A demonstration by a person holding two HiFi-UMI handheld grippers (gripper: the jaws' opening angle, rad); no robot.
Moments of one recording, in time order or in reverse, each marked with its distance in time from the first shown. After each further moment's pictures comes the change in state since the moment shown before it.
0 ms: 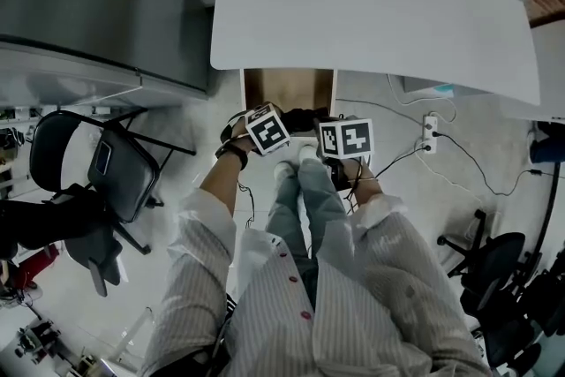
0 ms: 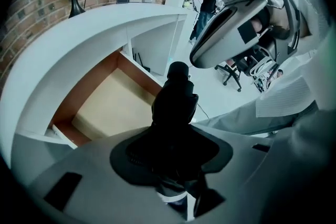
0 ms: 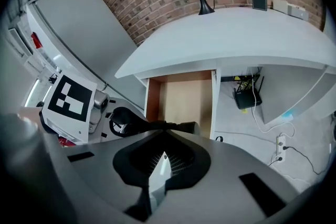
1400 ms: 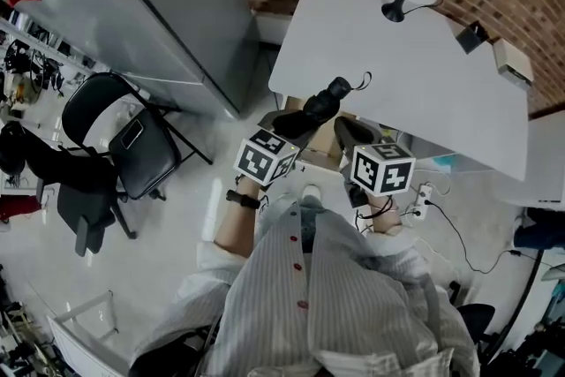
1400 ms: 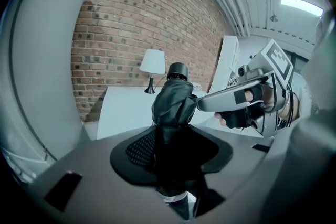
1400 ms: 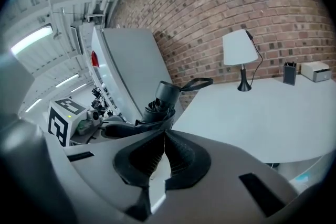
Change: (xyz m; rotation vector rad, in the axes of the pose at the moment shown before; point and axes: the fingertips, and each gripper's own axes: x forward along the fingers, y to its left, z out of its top) left arm -0.299 -0.023 0.084 -0.436 -0.797 0.431; right arm -0.184 0.148 0.124 -0.315 -0.420 0.211
